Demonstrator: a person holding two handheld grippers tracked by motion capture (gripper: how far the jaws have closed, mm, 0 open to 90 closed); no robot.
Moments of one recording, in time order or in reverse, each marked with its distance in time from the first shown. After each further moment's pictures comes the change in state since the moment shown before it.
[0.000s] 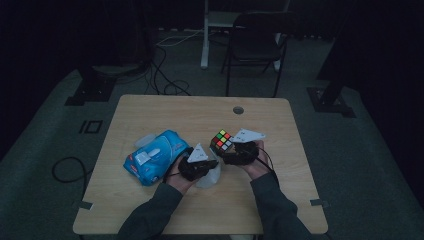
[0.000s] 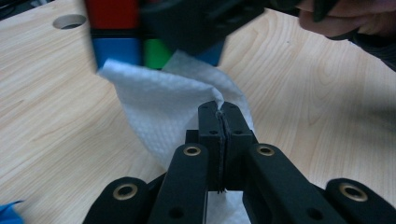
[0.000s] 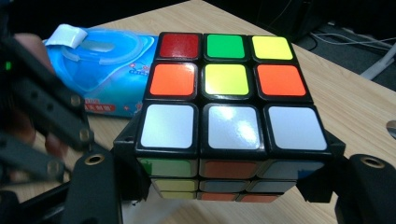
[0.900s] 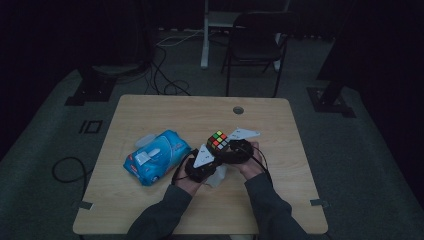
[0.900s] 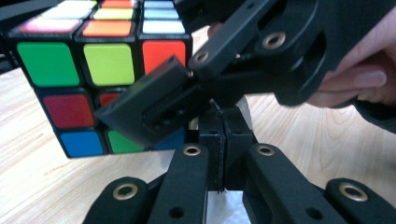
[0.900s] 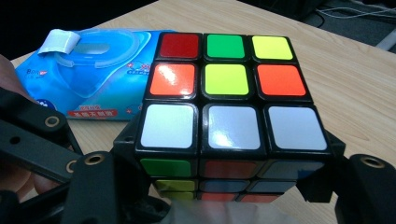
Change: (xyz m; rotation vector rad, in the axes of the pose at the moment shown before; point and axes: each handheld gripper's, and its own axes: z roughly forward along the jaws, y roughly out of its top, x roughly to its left) left arm -0.015 0.008 0.006 -0.128 0.108 0.000; right arm 0.003 -0.002 0.016 0.040 0.008 0.107
